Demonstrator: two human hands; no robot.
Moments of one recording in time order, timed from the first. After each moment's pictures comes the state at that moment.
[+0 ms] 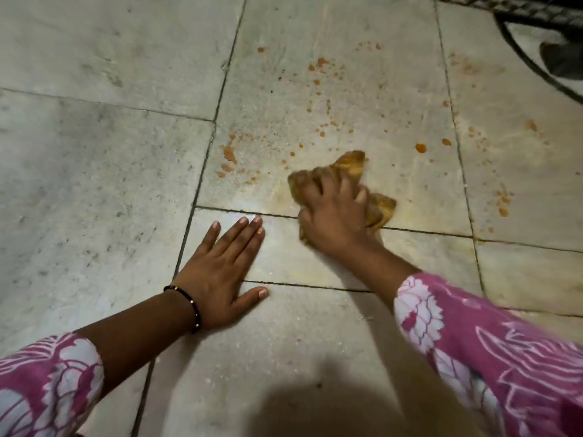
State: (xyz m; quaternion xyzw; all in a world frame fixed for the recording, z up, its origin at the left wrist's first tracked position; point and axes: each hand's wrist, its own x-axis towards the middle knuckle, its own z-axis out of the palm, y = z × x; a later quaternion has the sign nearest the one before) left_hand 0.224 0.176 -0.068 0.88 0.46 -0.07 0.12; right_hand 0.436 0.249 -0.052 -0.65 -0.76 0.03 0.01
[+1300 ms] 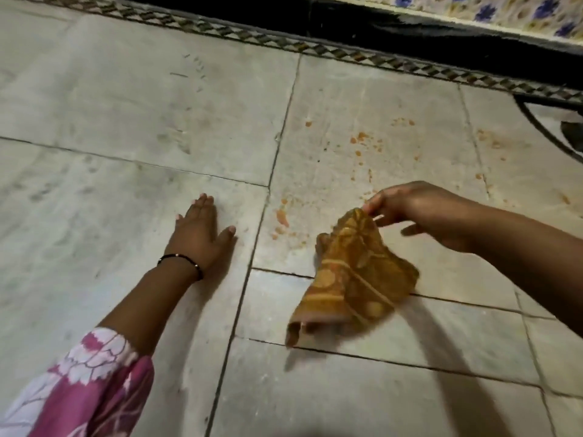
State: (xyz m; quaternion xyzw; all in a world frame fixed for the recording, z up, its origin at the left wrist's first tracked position) left_hand 0.128 0.301 -0.044 0.65 0.72 0.09 0.22; right_hand 0.436 0.317 0.102 -0.66 -0.53 0.53 0.10
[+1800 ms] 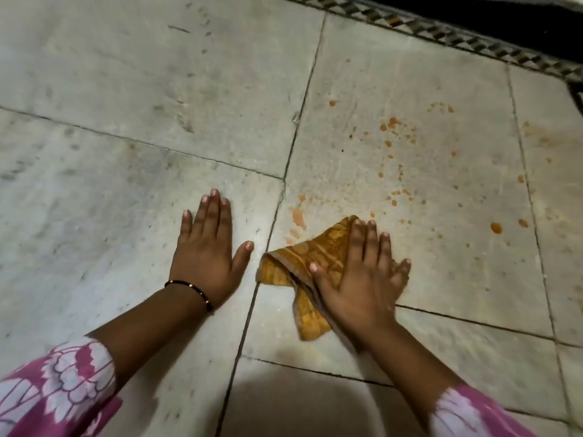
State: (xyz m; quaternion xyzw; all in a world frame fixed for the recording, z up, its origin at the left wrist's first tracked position) left_hand 0.131 0.287 -0.085 0.72 0.69 0.05 0.09; right_hand 0.362 0.275 -0.044 -0.74 -0.65 0.14 -0.05
